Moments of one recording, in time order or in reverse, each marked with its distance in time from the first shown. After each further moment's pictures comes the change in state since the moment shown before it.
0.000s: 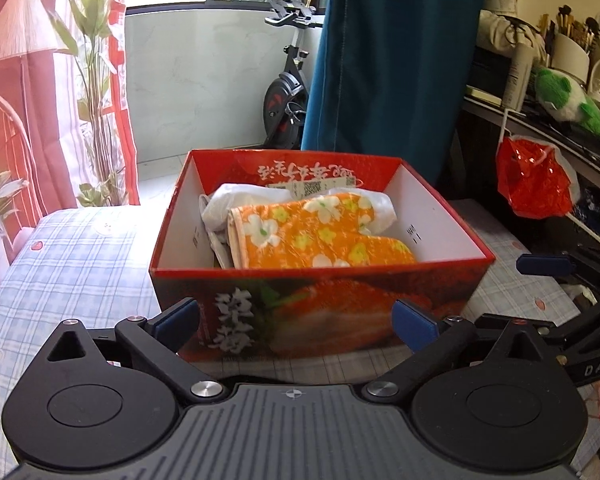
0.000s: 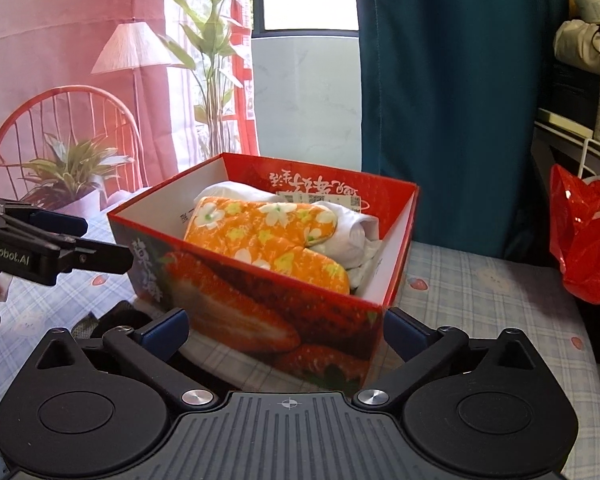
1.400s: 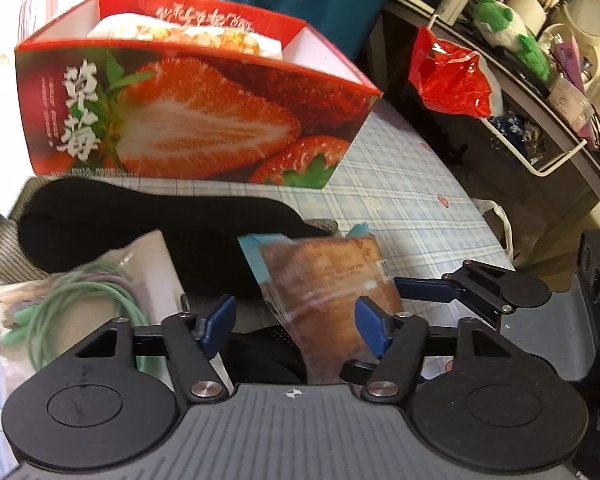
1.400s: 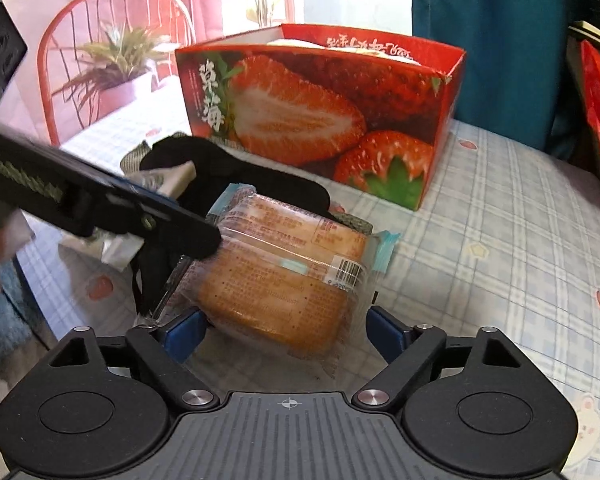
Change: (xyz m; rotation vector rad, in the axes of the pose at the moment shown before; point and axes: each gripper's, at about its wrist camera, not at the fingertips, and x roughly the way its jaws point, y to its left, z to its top) left arm 0.025 -0.060 -0.097 -0.127 0.262 -0.297; right arm -0.020 0.021 -0.116 -0.062 0.230 0.121
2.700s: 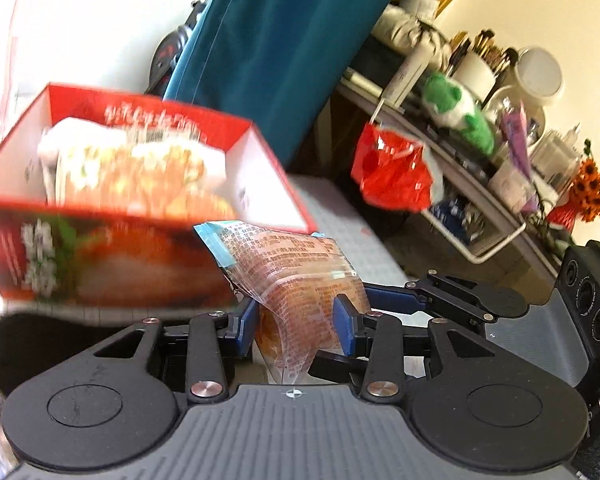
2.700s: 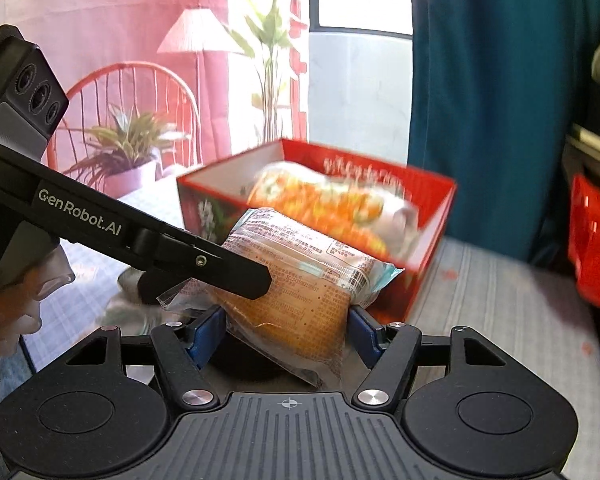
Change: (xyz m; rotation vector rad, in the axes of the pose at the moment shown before) left arm -0.040 -0.008 0.089 0.037 -0.178 -0.173; right arm -0.045 -0.007 0.092 -0.074 -0.210 -0.018
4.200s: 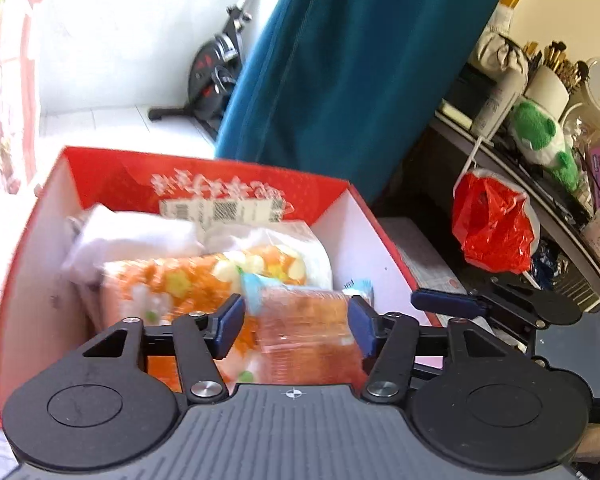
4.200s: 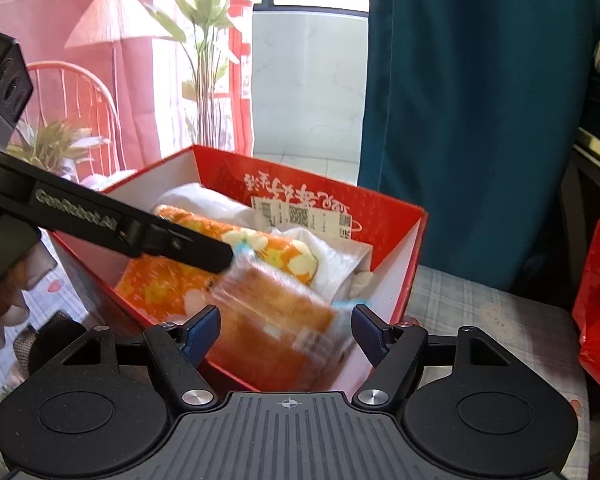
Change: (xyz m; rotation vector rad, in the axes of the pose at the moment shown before) left arm 0.060 0.076 0.094 0.014 0.001 0.156; right arm 0.115 -0.059 0.065 0.053 0.061 -0.120
